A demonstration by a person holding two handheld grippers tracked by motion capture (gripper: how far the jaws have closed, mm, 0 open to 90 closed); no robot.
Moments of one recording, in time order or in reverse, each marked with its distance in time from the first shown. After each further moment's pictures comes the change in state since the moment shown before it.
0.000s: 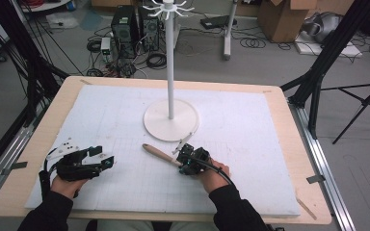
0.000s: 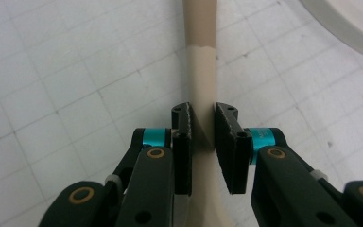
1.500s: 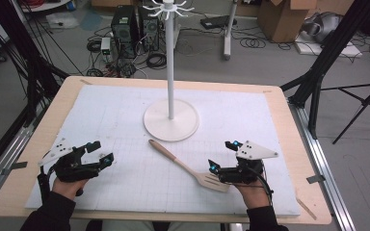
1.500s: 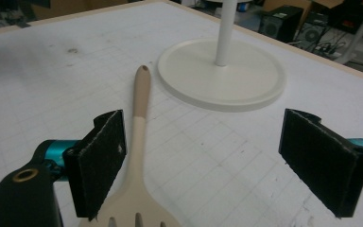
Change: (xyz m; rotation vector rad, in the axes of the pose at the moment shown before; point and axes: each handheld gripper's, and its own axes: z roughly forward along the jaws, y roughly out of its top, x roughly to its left) left arm -0.010 0.003 -0.008 -0.196 -0.024 -0.007; right arm -0.023 -0.112 -0.086 -0.692 -0.141 0.189
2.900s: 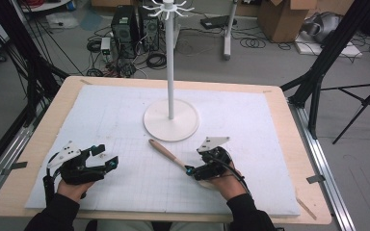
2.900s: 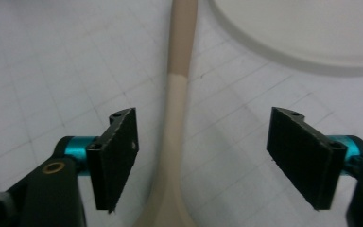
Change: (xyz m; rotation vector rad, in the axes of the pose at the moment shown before) left arm -0.008 -0.008 0.010 0.068 0.021 0.030; right arm 0.019 0.005 0.086 0.340 0.159 -0.053
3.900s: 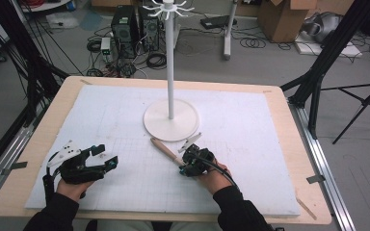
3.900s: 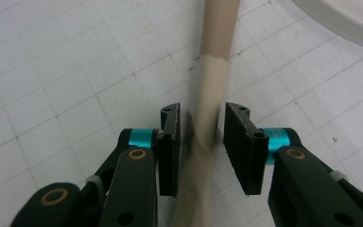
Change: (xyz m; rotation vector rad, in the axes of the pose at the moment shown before) left arm 0.002 0.001 0.000 0.013 -0.002 -0.007; right arm 0.015 0.025 0.036 0.276 0.013 -0.041
